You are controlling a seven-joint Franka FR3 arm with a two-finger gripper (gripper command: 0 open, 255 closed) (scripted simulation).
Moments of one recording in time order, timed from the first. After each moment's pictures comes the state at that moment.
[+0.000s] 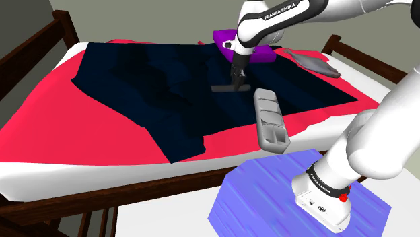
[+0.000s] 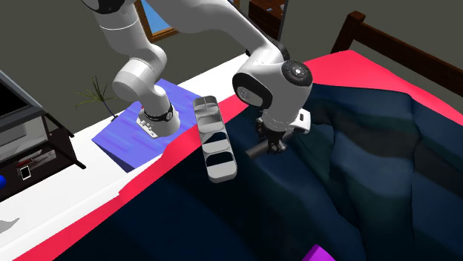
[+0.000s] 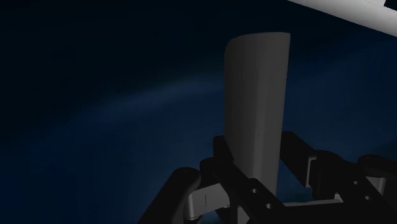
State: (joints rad) arm 0.24 0.01 -0.21 -2.20 0.04 2.13 -1.10
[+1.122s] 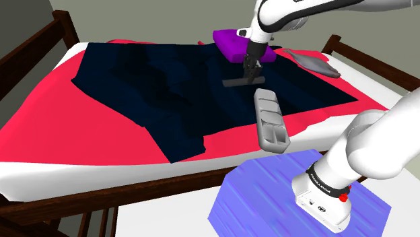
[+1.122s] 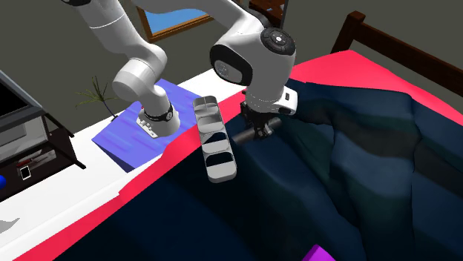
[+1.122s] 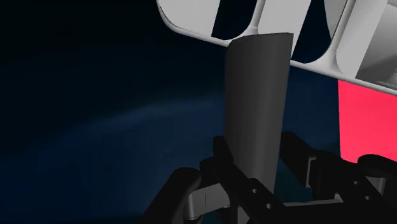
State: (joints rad) arm 0.23 -0.21 -0.22 -2.27 -0.02 1.99 -1.08
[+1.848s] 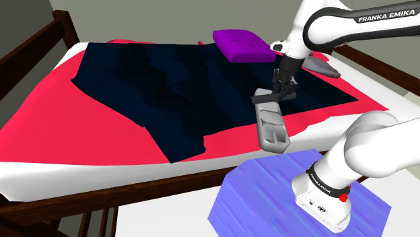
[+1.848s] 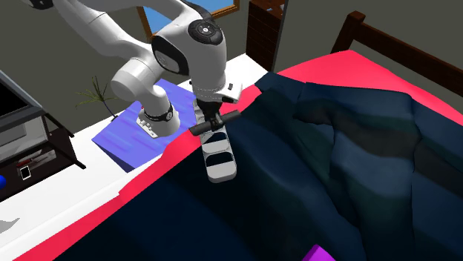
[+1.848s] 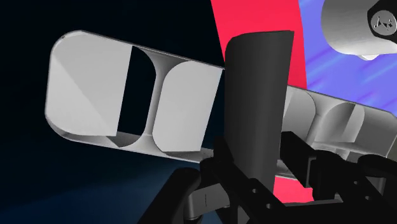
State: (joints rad) arm 0.14 -0.67 -0.22 -2.67 -0.12 1.92 -1.08
